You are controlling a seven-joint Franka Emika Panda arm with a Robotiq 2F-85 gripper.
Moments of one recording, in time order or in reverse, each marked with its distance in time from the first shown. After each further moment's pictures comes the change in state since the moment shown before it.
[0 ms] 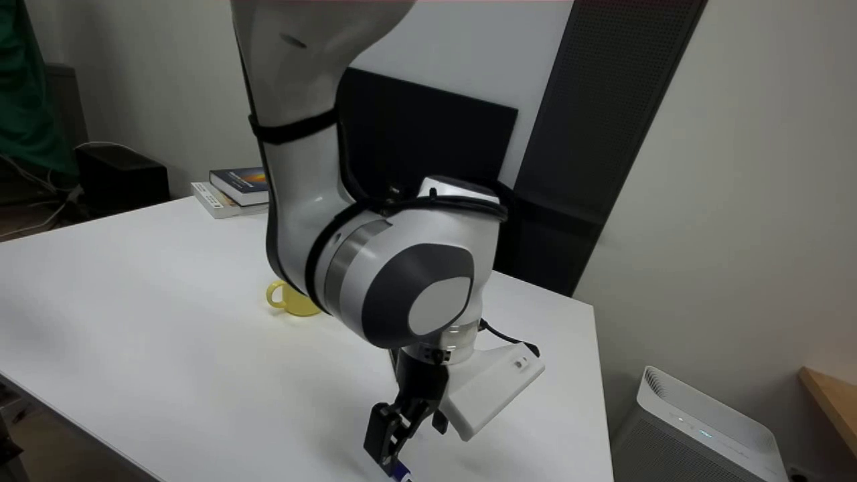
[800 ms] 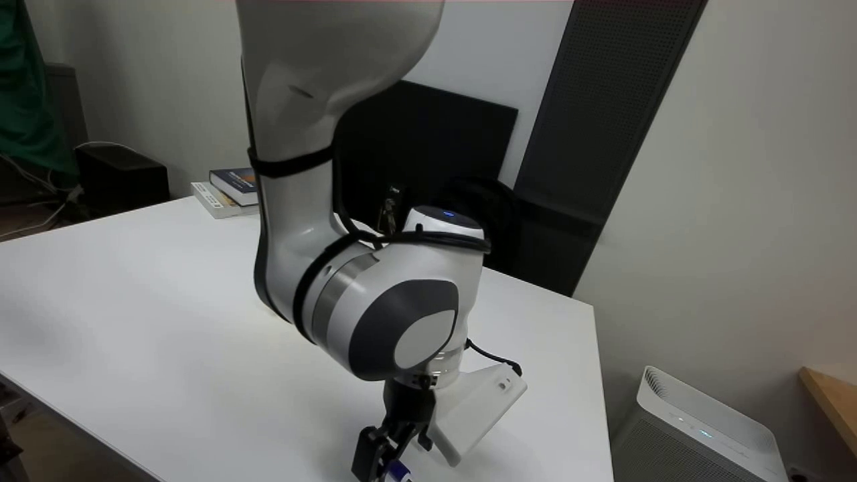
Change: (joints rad) arm -0.016 0.080 0.017 -0.001 -0.021 0.067 -0.027
